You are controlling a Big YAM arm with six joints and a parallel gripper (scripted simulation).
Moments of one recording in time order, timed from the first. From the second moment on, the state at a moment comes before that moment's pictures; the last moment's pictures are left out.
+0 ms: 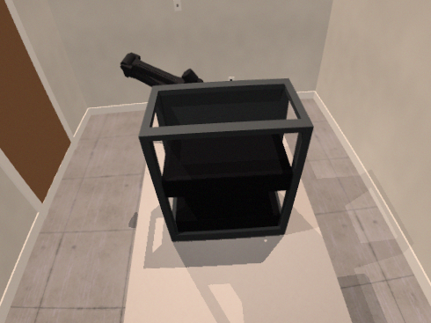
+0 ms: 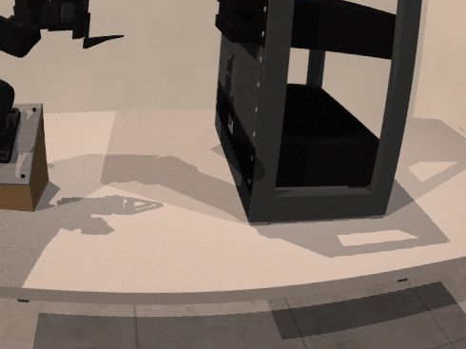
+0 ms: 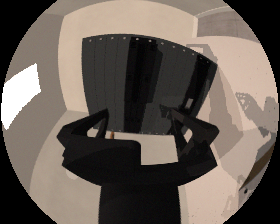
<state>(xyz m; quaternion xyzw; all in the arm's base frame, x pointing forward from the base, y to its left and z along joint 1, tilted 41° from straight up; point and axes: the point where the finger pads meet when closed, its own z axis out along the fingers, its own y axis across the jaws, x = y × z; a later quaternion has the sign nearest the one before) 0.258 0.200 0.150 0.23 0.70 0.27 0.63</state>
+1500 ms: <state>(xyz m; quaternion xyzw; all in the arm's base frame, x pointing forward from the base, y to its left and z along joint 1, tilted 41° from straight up) 0.253 0.189 0.158 0.27 0.67 0.31 0.62</state>
